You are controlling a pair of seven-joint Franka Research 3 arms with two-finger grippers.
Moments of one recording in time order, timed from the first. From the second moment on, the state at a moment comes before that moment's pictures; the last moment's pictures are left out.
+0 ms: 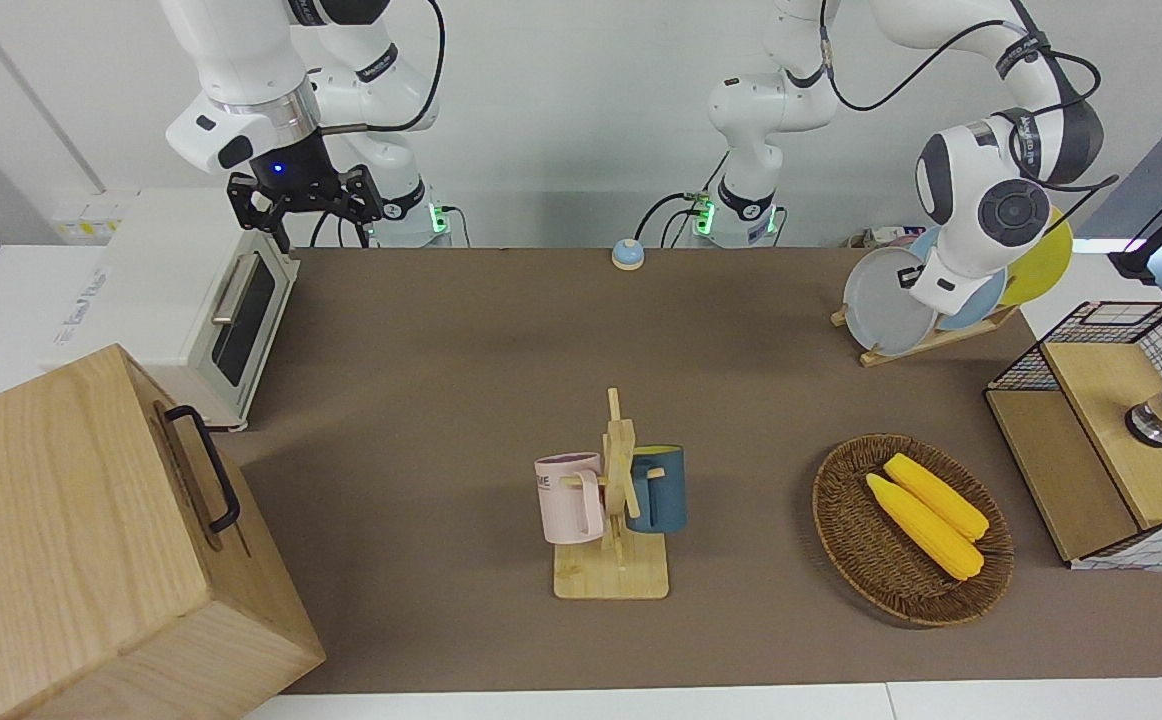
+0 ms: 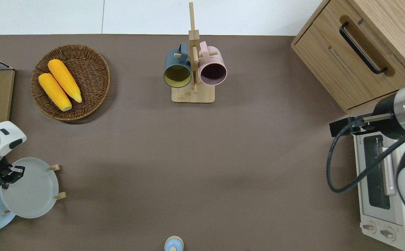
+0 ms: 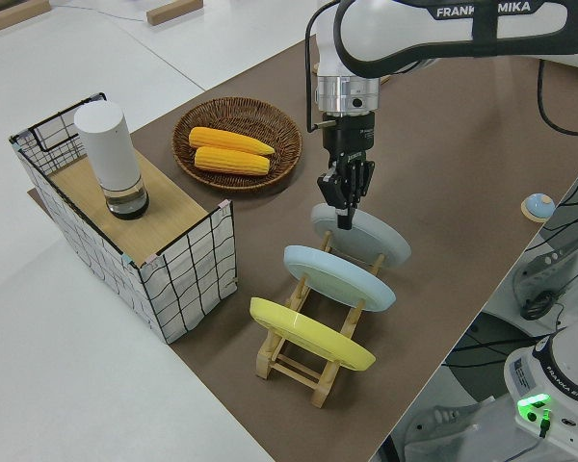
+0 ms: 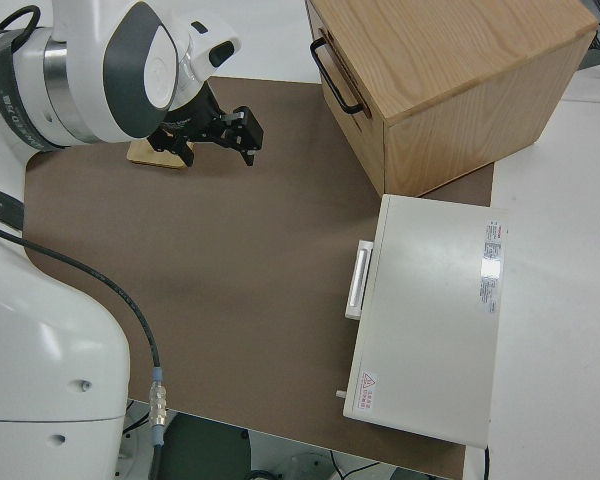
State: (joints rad) left arm 0.04 0.04 0.08 -1.97 0.40 1.57 -0.01; right arm -0.15 0.02 0.28 -1.49 -0.02 1.48 0.04
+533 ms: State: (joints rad) left arm 0.04 0.03 0.08 -1.94 0.40 1.56 -0.01; right arm -0.15 0.02 0.28 -1.49 -0.02 1.48 0.04
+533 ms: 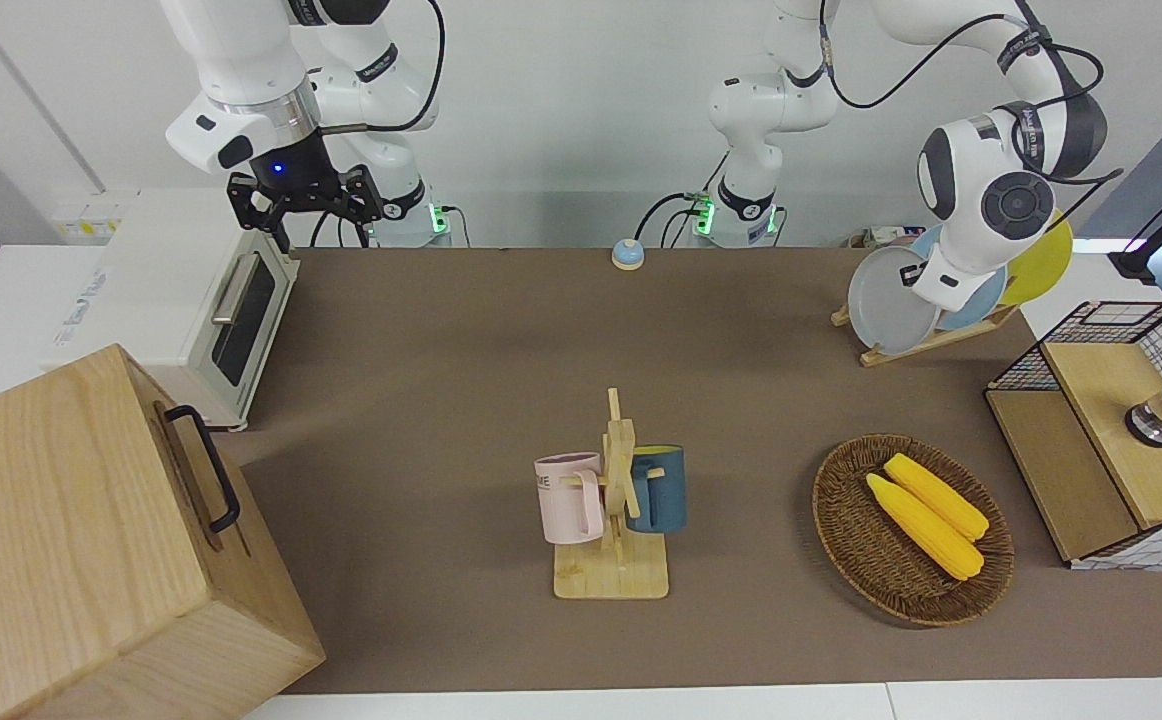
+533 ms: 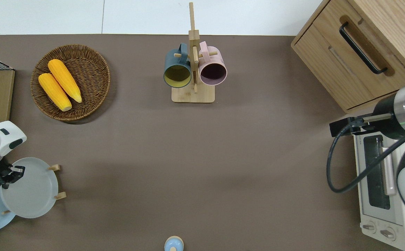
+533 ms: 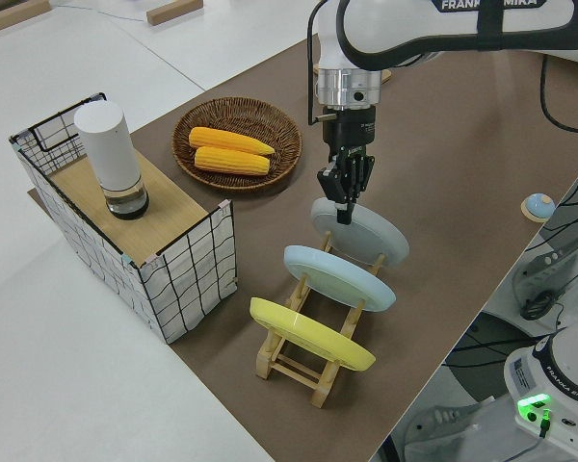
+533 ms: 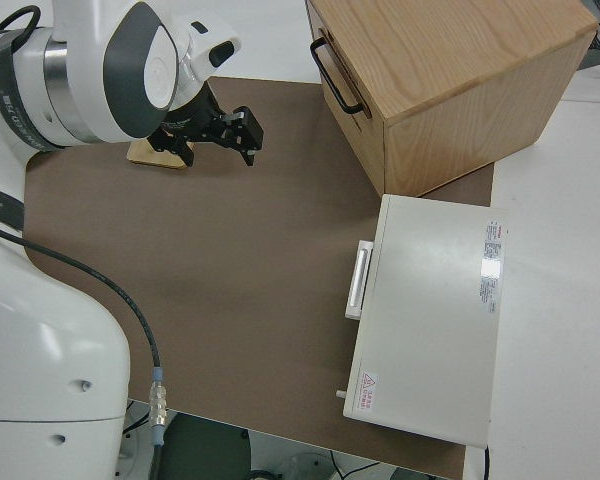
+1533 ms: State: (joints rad) left arm 0.04 -0.03 0.08 -1.81 0.04 1.45 -0.05; right arm -0.15 0.02 0.28 -1.49 -0.02 1.48 0.04
